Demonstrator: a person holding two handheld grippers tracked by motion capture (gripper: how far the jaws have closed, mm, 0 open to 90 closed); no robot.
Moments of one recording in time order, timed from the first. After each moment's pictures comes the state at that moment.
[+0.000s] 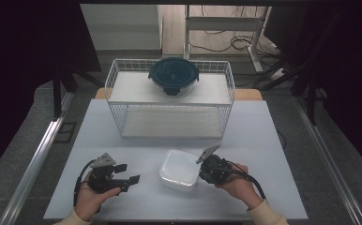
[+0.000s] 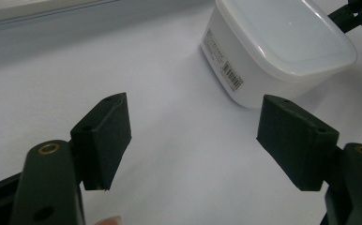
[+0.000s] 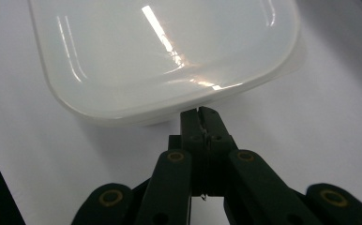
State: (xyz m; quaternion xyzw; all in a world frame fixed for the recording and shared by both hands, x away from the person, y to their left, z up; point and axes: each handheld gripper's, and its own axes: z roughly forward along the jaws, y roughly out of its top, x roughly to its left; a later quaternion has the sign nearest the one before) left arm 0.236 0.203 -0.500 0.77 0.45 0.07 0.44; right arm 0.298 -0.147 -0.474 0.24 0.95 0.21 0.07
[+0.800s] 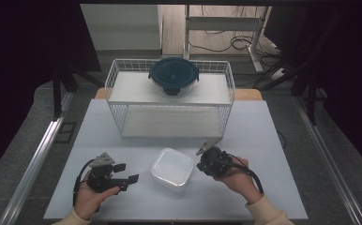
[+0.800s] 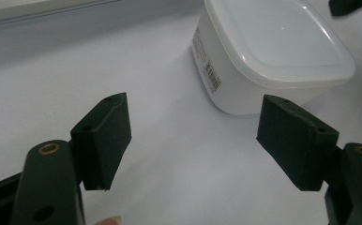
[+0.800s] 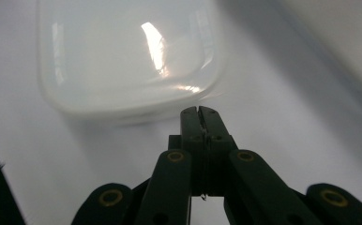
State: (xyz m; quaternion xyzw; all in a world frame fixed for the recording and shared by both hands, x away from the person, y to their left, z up) left arm 0.238 0.206 -0.501 0.77 0.45 0.07 0.44; right arm 0.310 -0.146 -0.441 0.25 0.93 0.25 0.10
